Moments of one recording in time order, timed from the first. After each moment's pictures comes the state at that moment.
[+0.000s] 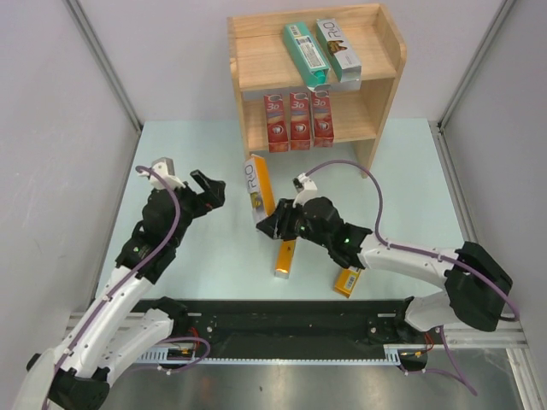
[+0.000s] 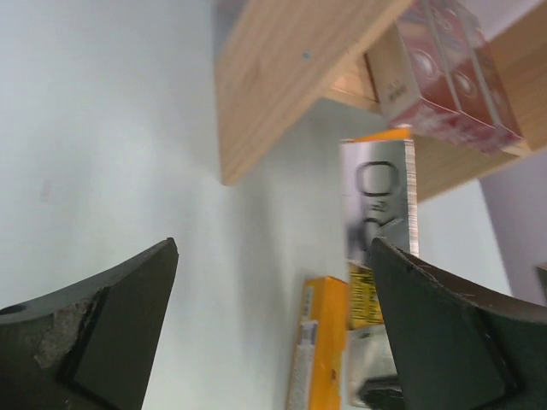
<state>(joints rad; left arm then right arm) -0.44 0.76 0.77 -0.25 -0.24 -0.62 0.97 1.41 0.83 0.28 0.02 0.80</state>
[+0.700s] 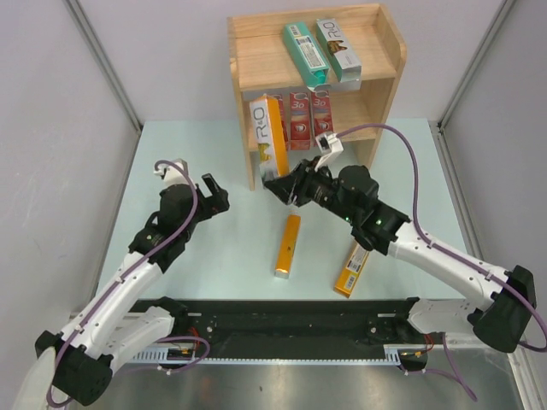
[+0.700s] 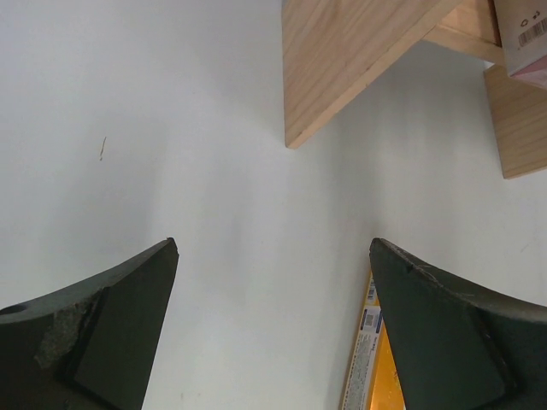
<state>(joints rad) -0.44 0.87 0.77 -0.34 -0.34 -0.57 0.86 1.20 1.02 0.14 -0.05 0.64</state>
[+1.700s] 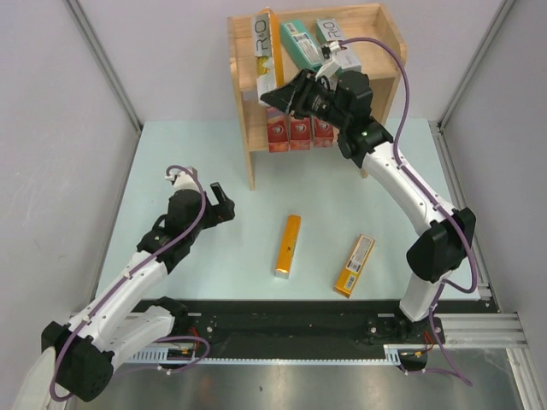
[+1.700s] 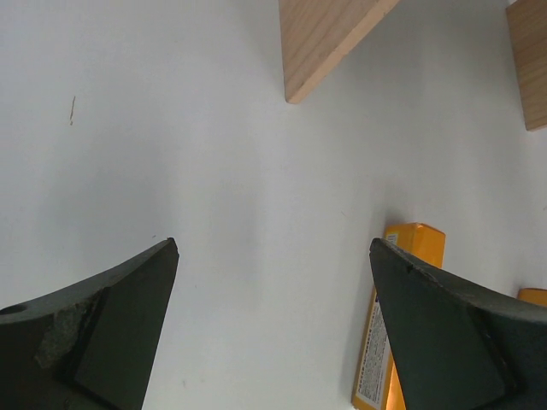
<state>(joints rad) -0.44 0.90 0.68 -0.29 -0.26 -0.57 0.52 1.76 1.83 0.03 -0.43 0.76</state>
